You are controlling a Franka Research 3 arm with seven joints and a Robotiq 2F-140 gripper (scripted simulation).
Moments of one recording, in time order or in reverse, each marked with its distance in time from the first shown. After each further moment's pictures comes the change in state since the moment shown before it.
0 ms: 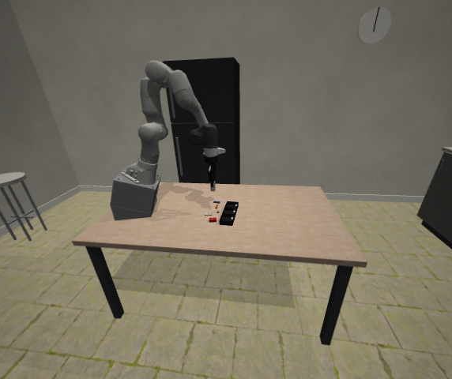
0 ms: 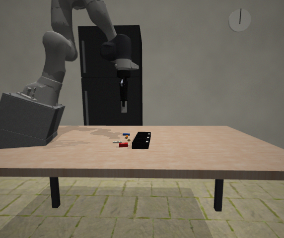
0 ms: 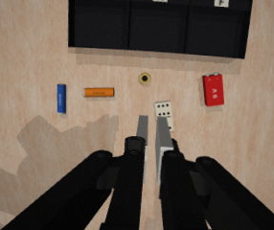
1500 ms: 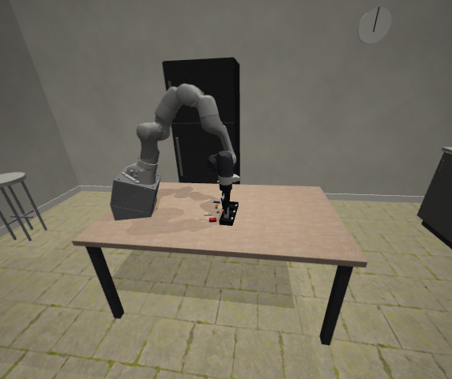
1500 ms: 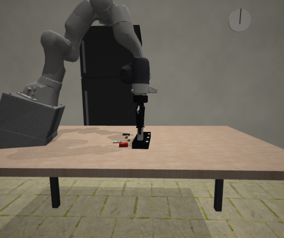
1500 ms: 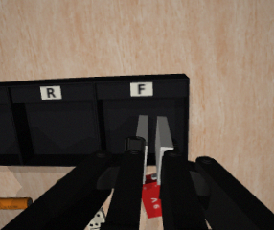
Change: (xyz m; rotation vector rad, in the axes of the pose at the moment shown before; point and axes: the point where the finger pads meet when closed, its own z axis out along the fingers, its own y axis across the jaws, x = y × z) arm 0.105 0.095 0.134 0.001 -0.003 0.103
